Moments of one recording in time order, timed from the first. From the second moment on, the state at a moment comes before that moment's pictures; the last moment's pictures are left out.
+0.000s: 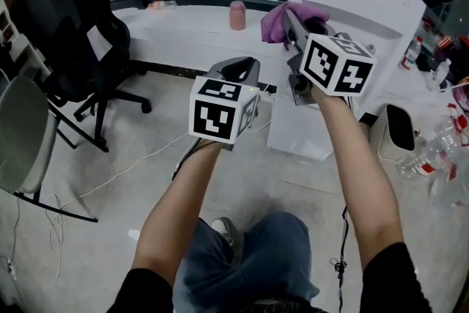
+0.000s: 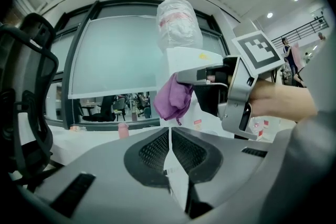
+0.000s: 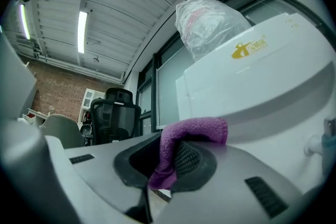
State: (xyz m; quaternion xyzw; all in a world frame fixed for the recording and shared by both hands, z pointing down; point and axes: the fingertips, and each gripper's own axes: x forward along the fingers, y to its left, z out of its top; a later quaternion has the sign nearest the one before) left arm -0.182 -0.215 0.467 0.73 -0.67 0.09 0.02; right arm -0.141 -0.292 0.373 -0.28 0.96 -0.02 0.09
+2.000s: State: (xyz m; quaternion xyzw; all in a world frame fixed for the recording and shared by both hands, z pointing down) left arm -0.175 -0.221 0.603 0.75 -0.66 0.08 0.09; right arm -0.155 -0.288 0.690 -0.30 0.94 -0.15 -0.06
